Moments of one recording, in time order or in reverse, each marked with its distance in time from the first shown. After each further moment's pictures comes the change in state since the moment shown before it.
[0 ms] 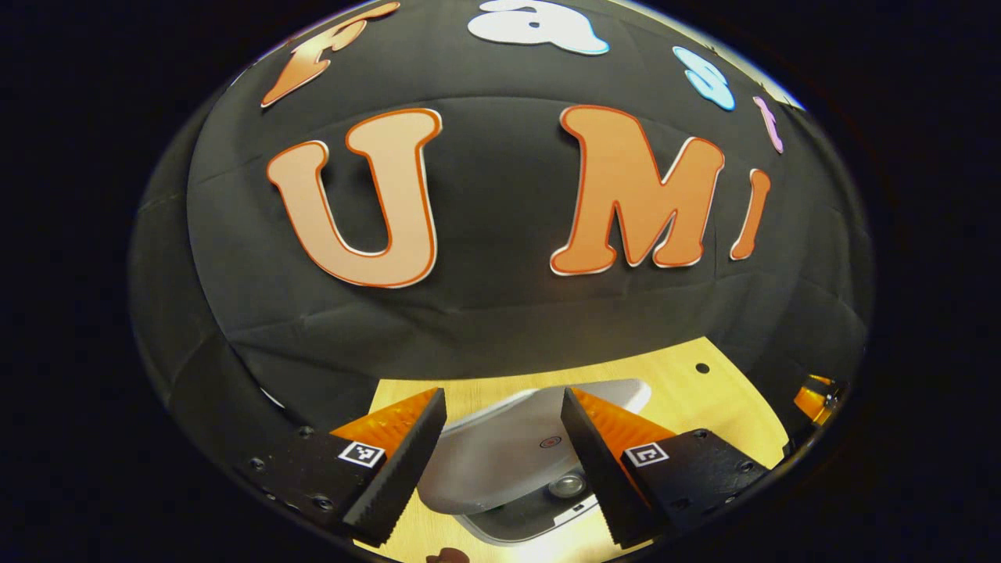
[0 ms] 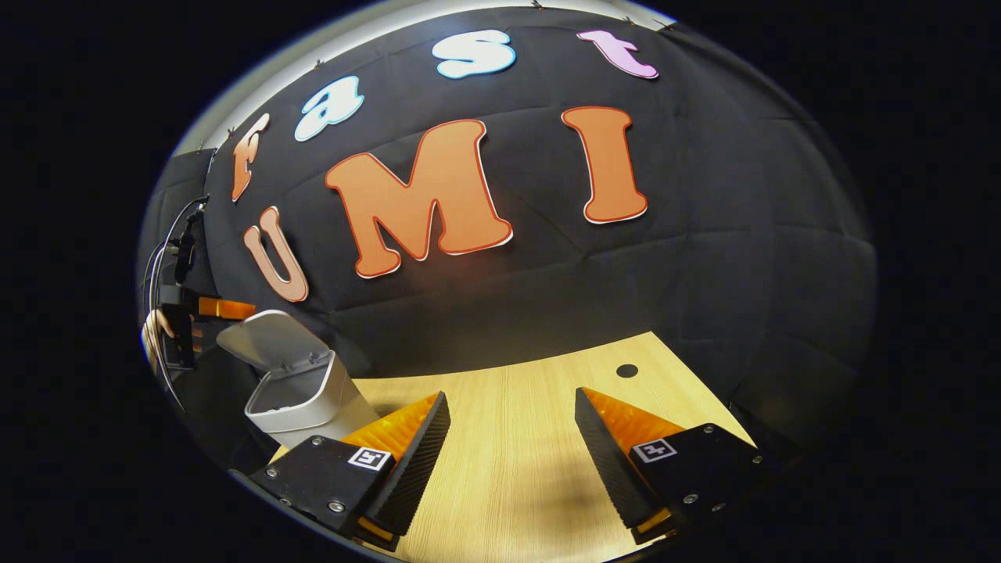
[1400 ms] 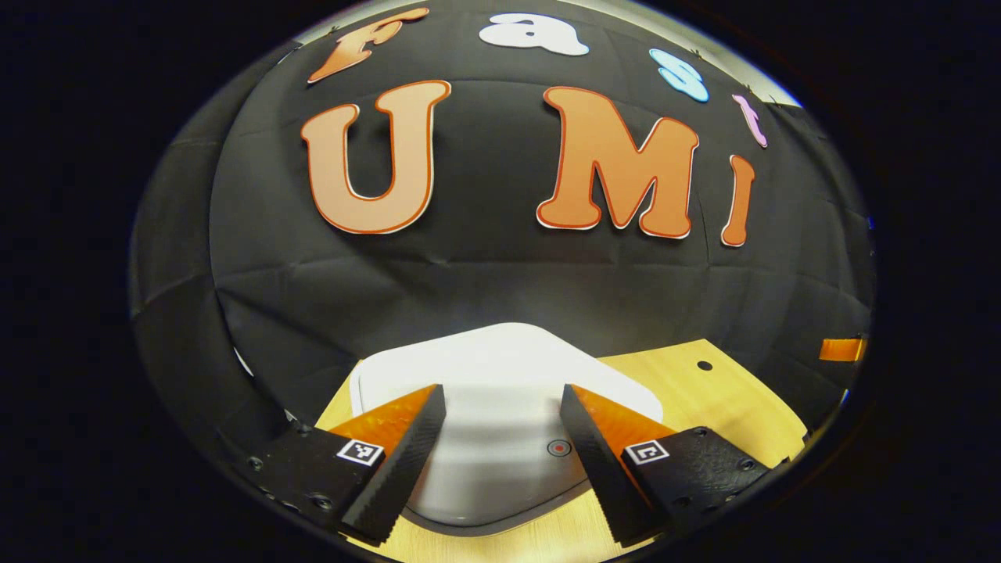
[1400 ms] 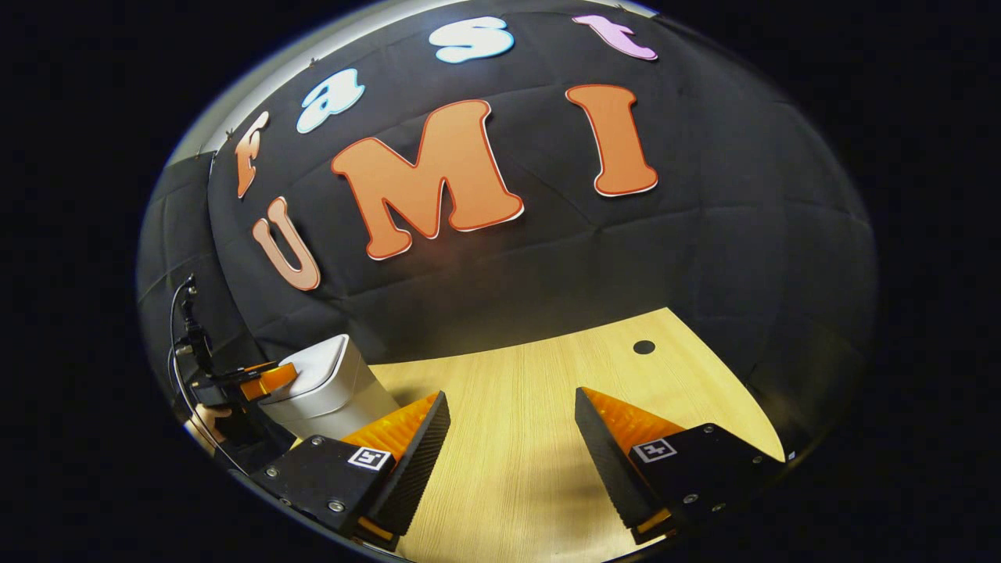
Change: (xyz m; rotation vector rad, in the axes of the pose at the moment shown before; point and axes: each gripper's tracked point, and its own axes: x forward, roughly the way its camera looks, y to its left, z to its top) left arm 0.022 -0.030 -0.129 -0.045 -0.170 0.004; right arm -0.001 0.010 -0.024 0.052 0.072 0.044
